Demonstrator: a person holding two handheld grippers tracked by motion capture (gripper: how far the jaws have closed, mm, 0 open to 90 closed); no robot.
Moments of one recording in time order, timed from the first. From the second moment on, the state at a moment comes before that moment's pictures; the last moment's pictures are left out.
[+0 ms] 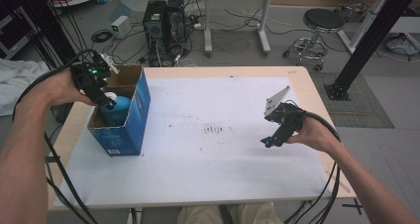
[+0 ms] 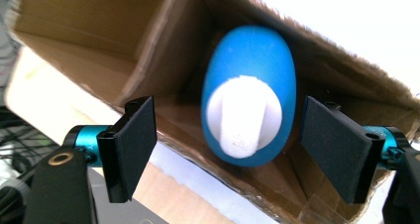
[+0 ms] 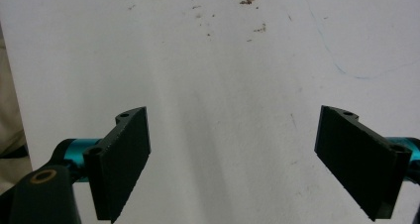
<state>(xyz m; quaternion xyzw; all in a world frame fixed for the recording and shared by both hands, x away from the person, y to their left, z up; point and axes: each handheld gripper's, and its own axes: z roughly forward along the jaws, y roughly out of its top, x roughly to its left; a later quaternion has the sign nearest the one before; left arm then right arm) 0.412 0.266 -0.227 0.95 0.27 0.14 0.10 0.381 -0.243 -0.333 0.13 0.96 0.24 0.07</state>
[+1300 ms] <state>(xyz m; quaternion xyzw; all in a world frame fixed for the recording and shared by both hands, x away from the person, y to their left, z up) 0.392 0.125 -0.197 0.98 0.13 0.13 0.13 0.382 -0.246 -0.326 0.14 0.96 0.24 0.07</state>
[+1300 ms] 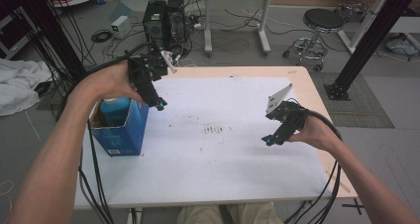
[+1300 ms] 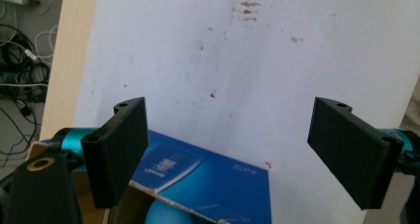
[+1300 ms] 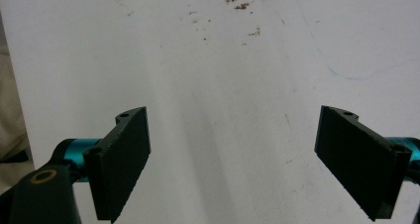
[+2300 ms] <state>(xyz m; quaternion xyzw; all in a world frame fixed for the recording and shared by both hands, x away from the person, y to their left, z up) 0.385 0.069 -0.263 0.98 0.09 0.09 0.12 0.387 -0.246 -0.324 0.14 0.96 0.25 0.08</state>
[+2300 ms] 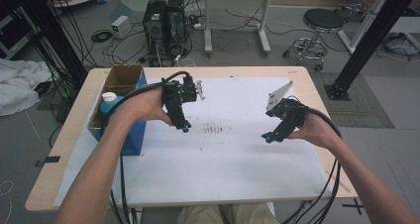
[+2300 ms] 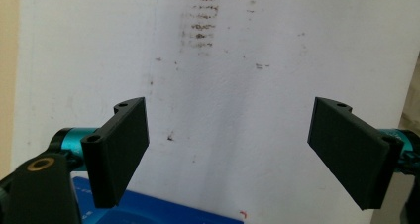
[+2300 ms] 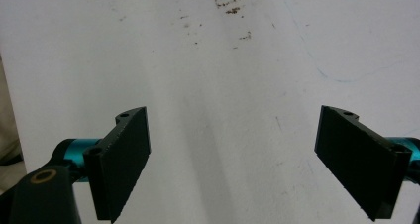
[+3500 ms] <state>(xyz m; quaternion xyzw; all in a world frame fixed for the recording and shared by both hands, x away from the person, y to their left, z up) 0.383 0.050 -0.302 0.99 0.08 0.07 0.11 0.384 -0.247 -0.322 0.14 0.96 0.24 0.08</state>
